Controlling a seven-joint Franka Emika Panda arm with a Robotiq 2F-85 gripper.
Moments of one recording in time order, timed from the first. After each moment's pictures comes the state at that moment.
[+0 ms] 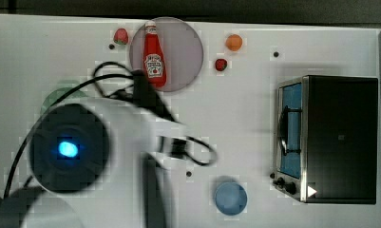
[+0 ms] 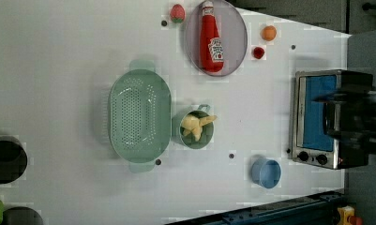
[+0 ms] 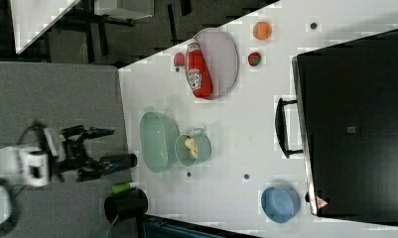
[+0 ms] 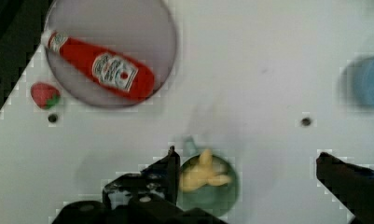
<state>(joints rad) 0.07 -0.24 0.11 -2.00 -0.01 0.24 0.39</state>
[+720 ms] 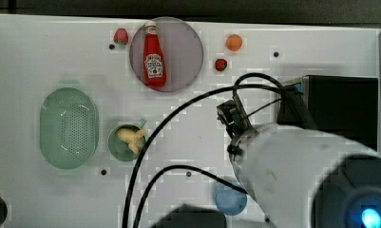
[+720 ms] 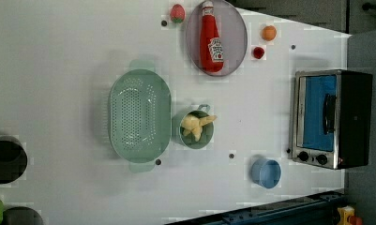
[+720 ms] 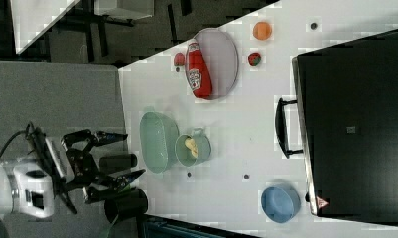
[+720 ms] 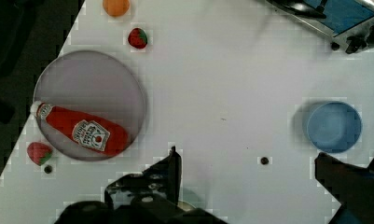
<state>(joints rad) 0.01 -0.31 -0.15 -1.96 -0.01 0.15 0.16</state>
